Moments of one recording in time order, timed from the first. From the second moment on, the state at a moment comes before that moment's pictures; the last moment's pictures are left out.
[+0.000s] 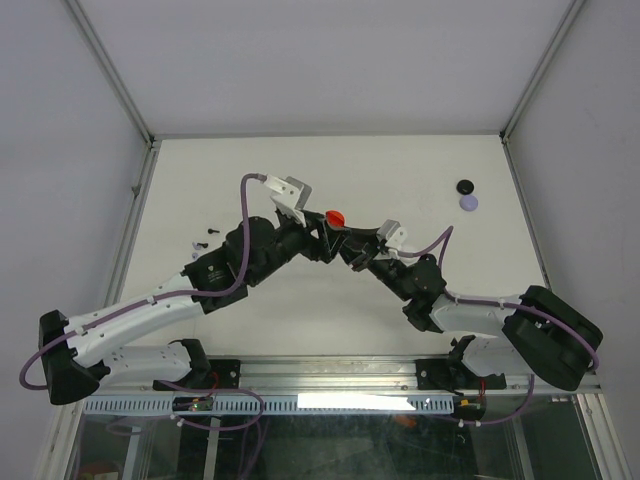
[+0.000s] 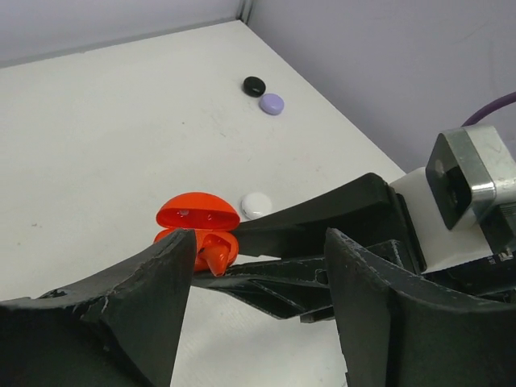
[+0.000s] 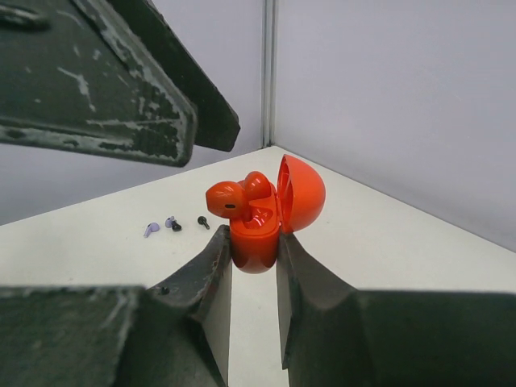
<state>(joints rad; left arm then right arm) -1.05 1.08 0.96 0.05 -0.24 -0.33 0.88 1.27 0.33 1.30 -0.02 0.00</state>
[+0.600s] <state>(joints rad) -0.97 1.06 1.00 -0.23 -0.39 -0.41 0.88 1.27 0.33 1.30 -0.02 0.00</state>
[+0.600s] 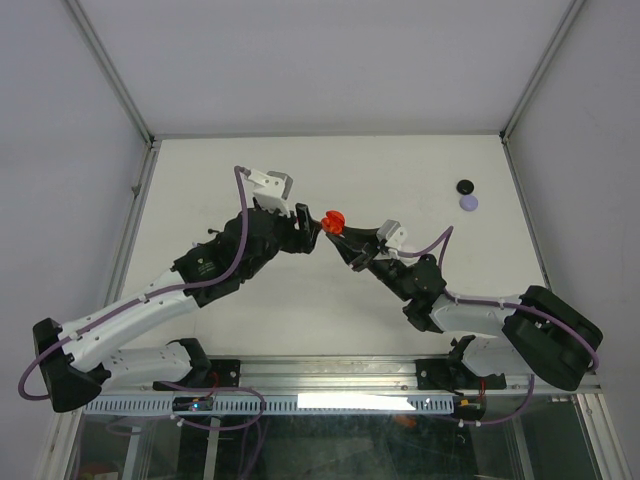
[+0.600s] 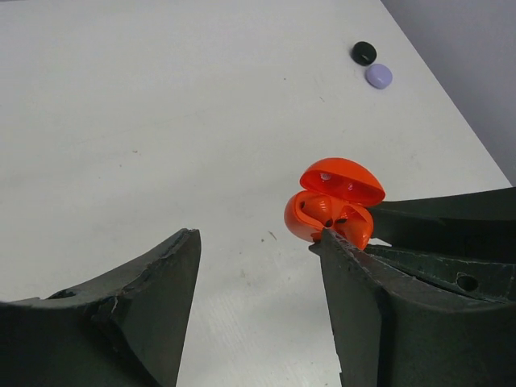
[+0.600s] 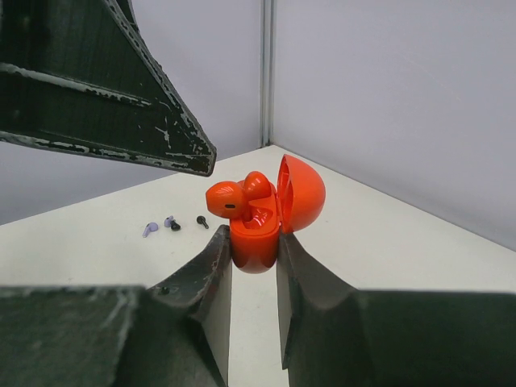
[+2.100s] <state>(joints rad) -0.75 1.13 1.07 -0.25 -0.03 -0.45 0.87 1.23 0.32 1.25 -0.09 0.01</state>
